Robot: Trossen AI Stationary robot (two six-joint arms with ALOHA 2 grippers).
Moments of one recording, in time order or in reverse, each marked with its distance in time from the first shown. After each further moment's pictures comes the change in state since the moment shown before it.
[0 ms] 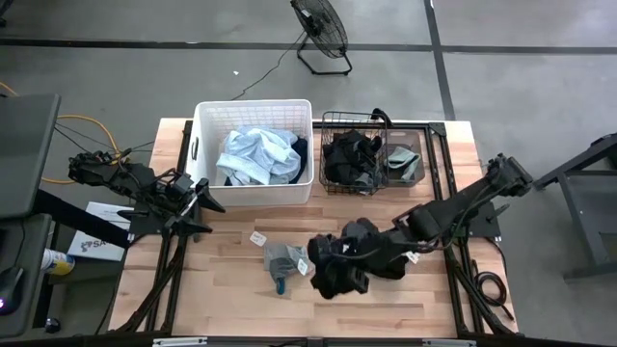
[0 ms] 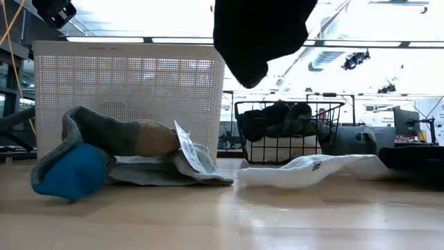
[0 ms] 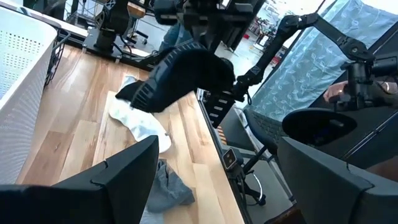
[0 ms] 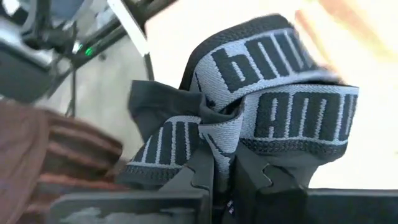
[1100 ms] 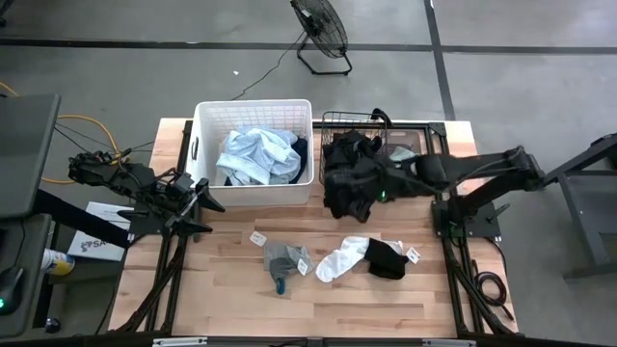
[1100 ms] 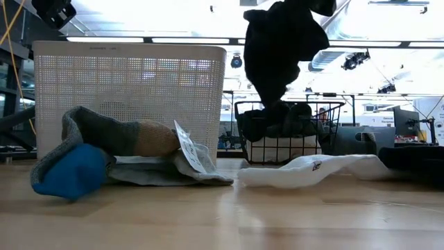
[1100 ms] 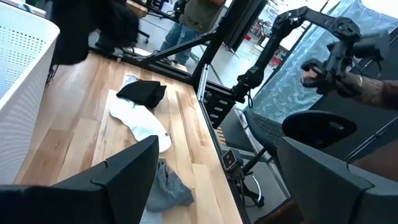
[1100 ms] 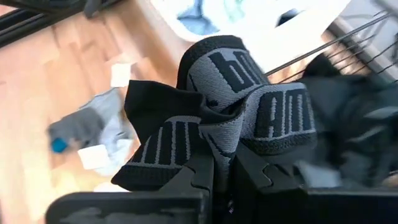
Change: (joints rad) left arm 0.000 0.000 0.000 -0.001 -0.011 -0.019; right arm -0.355 -0.148 0.001 -0.310 0.153 -0.294
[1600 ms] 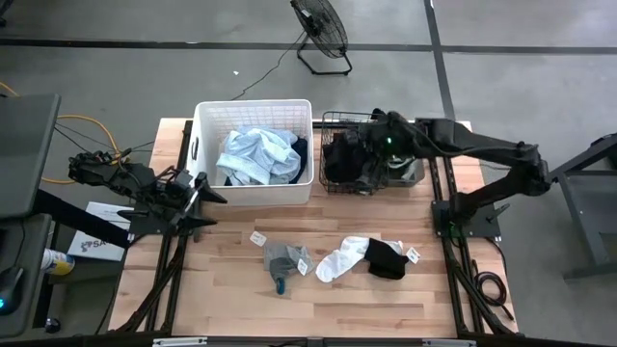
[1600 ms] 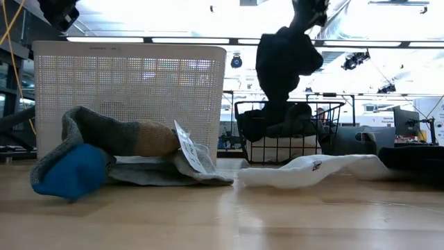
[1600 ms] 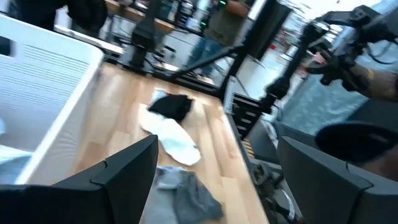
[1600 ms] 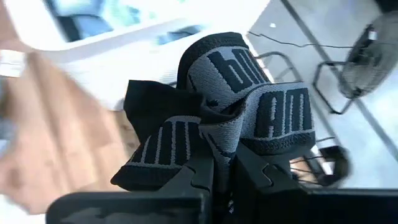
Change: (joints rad) left arm 0.000 0.000 0.000 0.000 -0.127 0.059; right arm -0.355 -0.068 0.000 -0.041 -0.046 -0.467
